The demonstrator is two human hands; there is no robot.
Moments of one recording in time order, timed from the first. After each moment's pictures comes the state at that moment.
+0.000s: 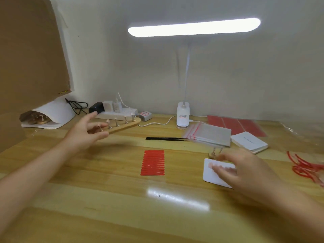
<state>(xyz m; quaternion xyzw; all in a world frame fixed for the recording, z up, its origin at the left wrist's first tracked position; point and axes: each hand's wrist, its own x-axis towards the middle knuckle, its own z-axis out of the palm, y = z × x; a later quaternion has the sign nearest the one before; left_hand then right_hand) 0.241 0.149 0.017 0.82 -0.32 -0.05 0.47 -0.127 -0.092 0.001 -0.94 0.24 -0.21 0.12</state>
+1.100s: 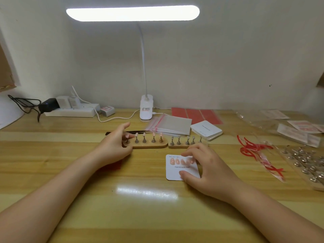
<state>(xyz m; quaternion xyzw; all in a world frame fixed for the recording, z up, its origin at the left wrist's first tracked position) 0.121 0.017 -0.026 0.80 -0.49 -0.10 0.33 -0.160 -0.097 -0.026 -0.94 0.22 -0.21 0.18</state>
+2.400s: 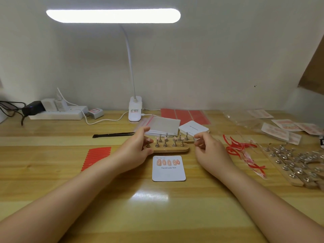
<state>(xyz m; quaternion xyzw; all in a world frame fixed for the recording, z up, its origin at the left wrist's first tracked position) 0.040 -0.023 -0.013 0.77 -0.52 -0.15 0.32 -0.162 -0.161 -0.034 -0.85 0.38 -0.29 0.22</state>
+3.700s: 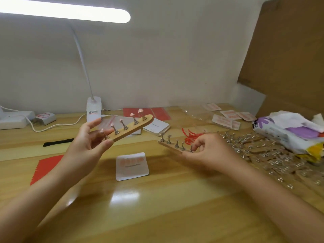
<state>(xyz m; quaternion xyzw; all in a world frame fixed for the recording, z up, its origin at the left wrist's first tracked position) 0.028 0.003 -0.002 0.64 -0.46 -0.21 0.58 -0.260 -0.136 0.013 -0.82 0.49 -0.22 0.21</state>
